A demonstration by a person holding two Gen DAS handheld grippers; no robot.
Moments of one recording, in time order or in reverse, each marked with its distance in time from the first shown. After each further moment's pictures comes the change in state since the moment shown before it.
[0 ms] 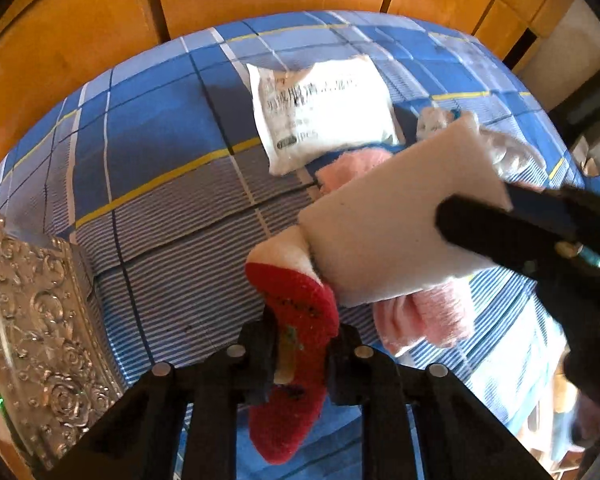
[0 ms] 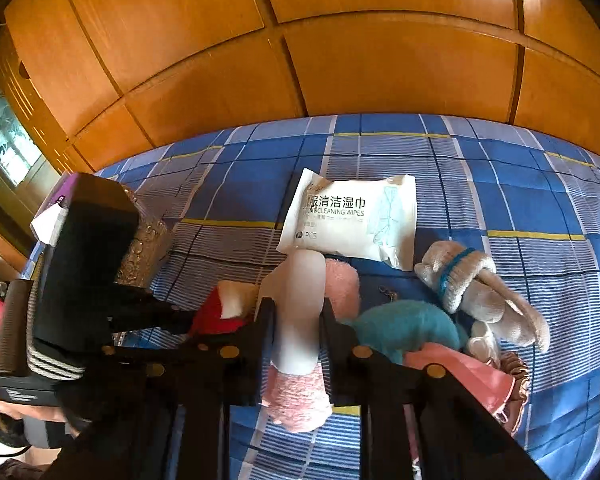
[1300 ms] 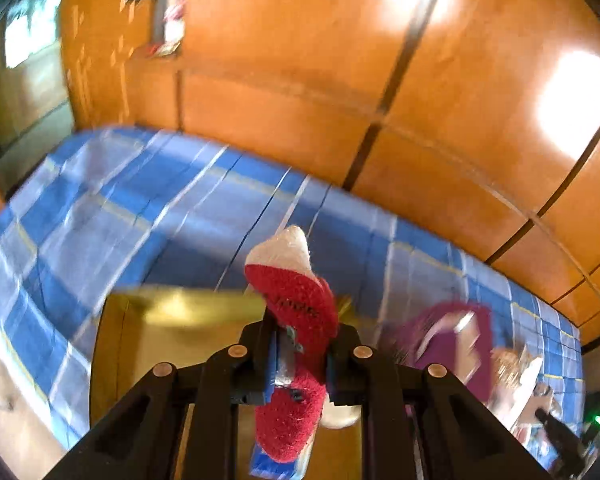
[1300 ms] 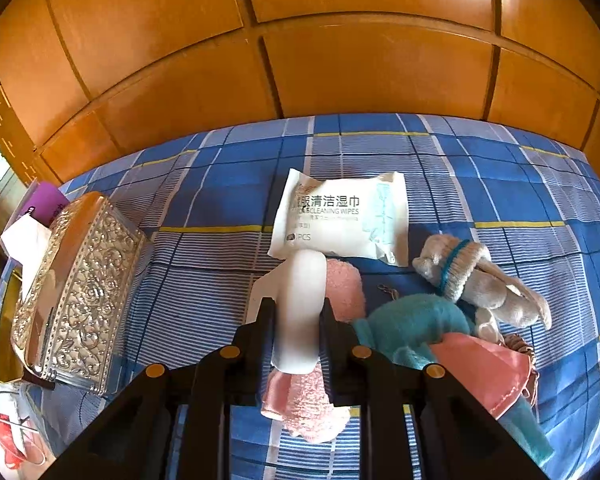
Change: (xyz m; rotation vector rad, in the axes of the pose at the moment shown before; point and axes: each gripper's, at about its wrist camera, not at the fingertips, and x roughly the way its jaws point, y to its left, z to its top) left arm -0.229 0.345 -0.175 -0.782 -0.442 0.259; right arm 0.008 0.025 0.002 0.045 -0.011 -0.152
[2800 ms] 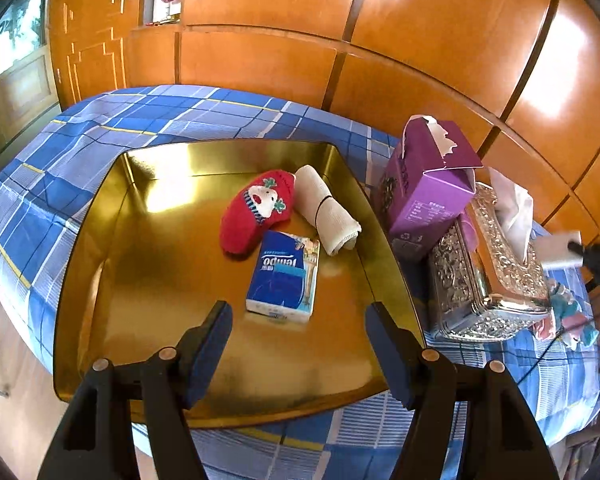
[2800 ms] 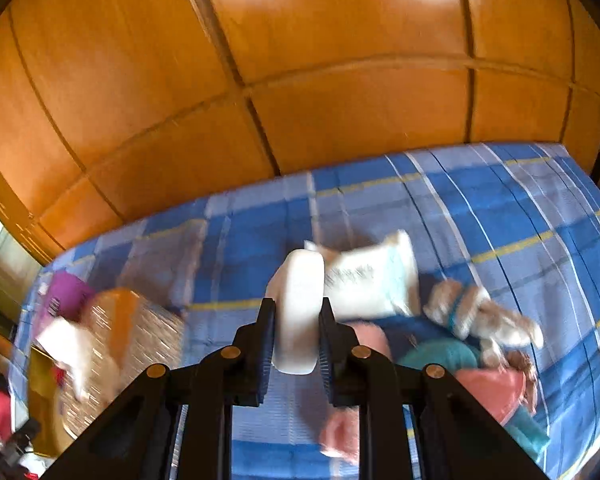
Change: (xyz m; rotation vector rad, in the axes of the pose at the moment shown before) left arm -0.030 -0.005 -0.169 0.092 0.005 -0.040; right arm -0.035 0.031 0.052 0.141 -0.132 0.009
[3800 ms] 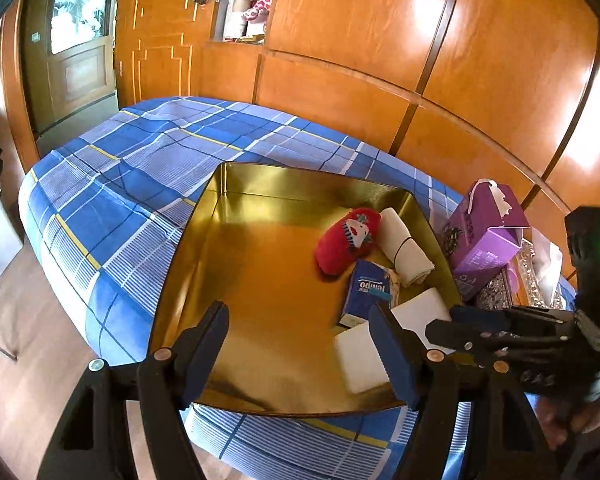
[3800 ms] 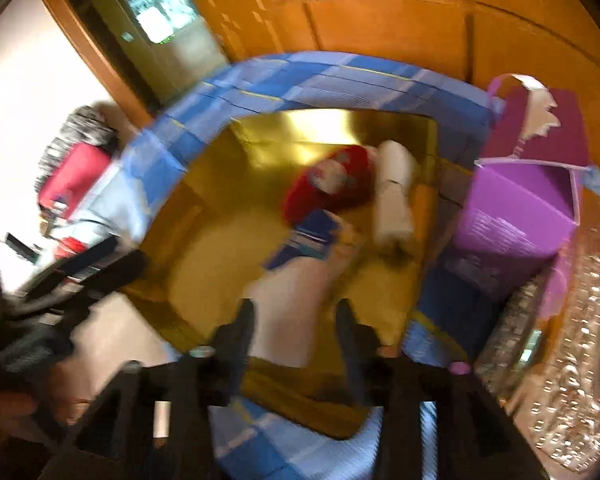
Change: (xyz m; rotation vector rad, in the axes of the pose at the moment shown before) left arm -0.038 0.068 -0.007 -0.146 -0.116 0.113; right arm 0.063 0.327 -0.153 -0.692 0.396 0.474
